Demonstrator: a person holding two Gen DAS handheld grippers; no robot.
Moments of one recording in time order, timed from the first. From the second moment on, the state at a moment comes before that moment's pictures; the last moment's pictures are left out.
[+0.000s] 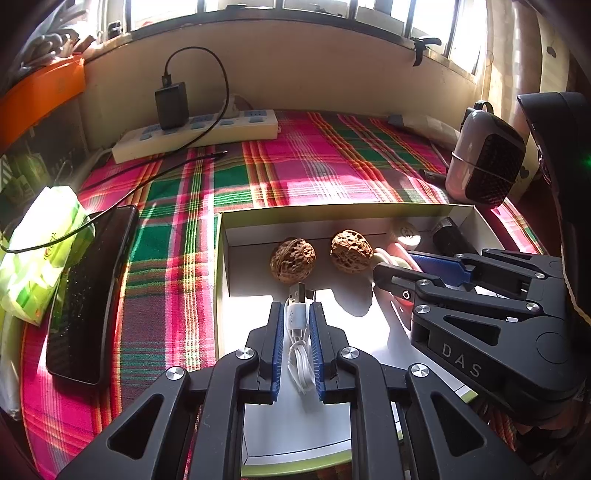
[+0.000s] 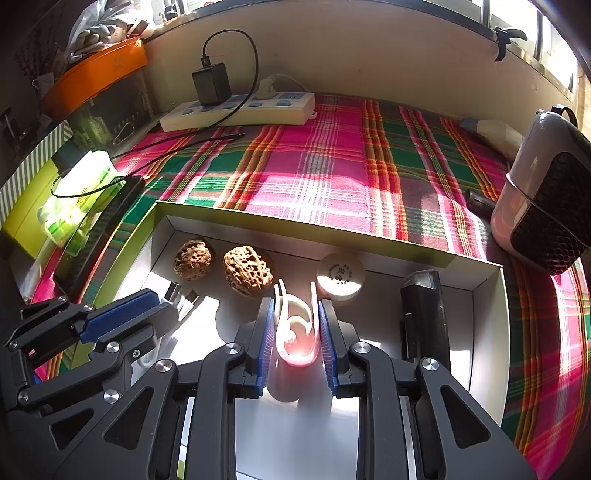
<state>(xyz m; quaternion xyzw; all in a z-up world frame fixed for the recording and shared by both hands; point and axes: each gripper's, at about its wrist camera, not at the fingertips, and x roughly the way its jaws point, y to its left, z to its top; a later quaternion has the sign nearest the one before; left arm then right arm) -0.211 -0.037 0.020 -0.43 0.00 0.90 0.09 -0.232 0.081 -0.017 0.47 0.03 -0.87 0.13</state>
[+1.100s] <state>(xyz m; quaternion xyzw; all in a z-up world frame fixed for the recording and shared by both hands) -0.177 -0.037 0.036 -0.42 -0.01 0.90 0.08 -0.201 0.098 -0.002 0.45 0.01 -0.88 0.12</state>
